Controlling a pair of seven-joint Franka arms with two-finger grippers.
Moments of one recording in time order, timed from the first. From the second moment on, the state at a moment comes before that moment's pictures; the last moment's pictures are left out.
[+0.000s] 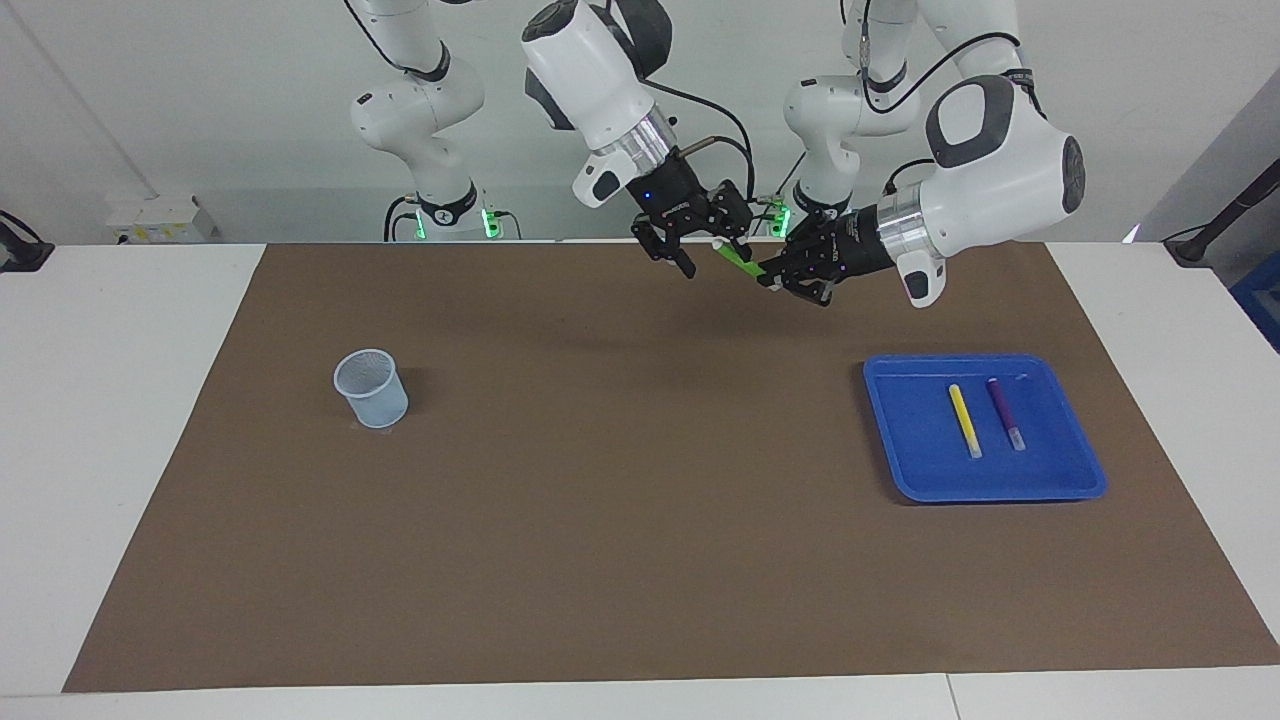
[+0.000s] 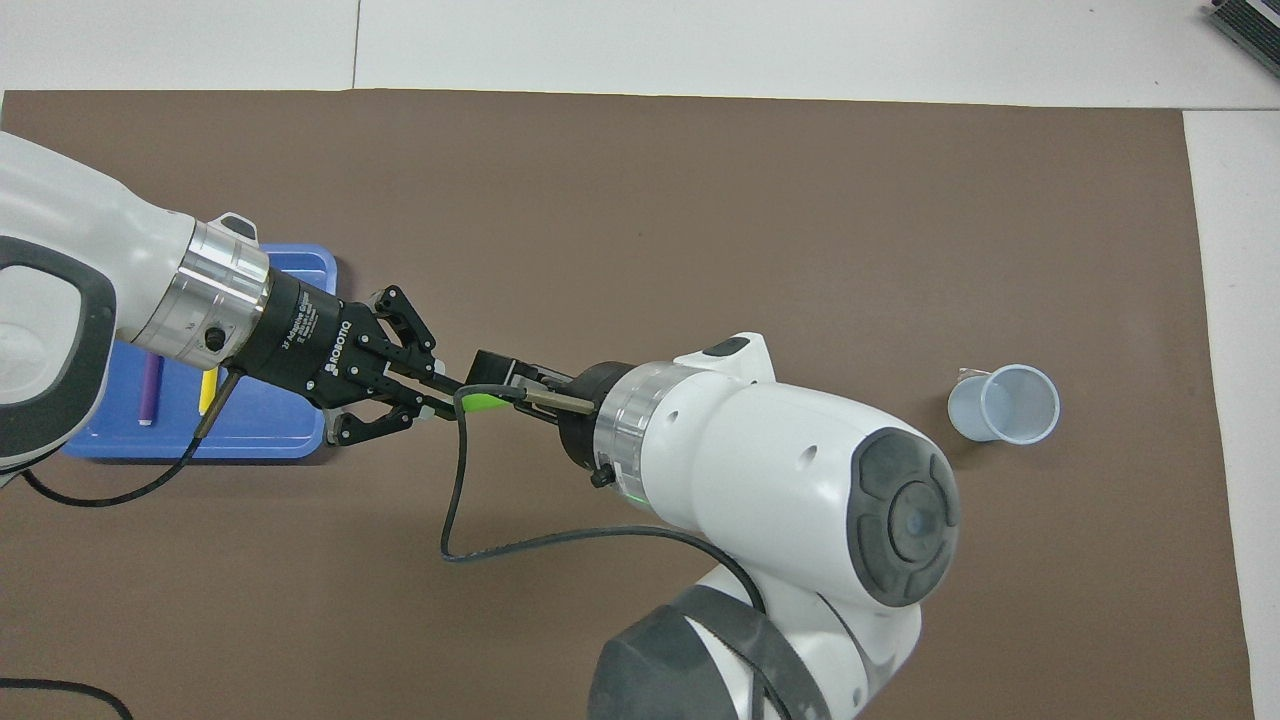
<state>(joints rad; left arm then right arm) -0.07 0.05 -0.13 -1.78 -0.77 1.57 -1.54 0.68 0.04 0.01 -1.85 0.44 2.45 0.79</state>
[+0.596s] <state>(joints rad) -0.07 0.03 -0.13 -1.81 -0.79 1.57 -1.56 0.68 0.04 0.02 -1.85 0.44 2.45 0.78</state>
